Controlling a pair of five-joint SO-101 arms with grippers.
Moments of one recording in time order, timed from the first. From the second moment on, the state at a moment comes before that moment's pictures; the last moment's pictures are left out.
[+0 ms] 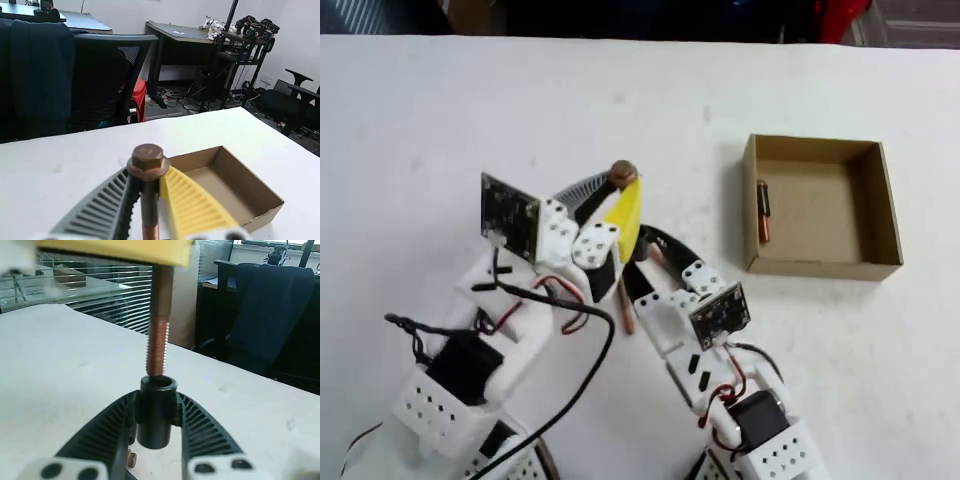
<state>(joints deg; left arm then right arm) 28.1 -63.8 52.2 29.8 12.4 -34.0 -102.5 96.4 18.0 6.7</state>
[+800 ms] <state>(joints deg) 31.4 -62.6 51.3 29.8 12.4 -34.0 -102.5 96.4 18.0 6.9</state>
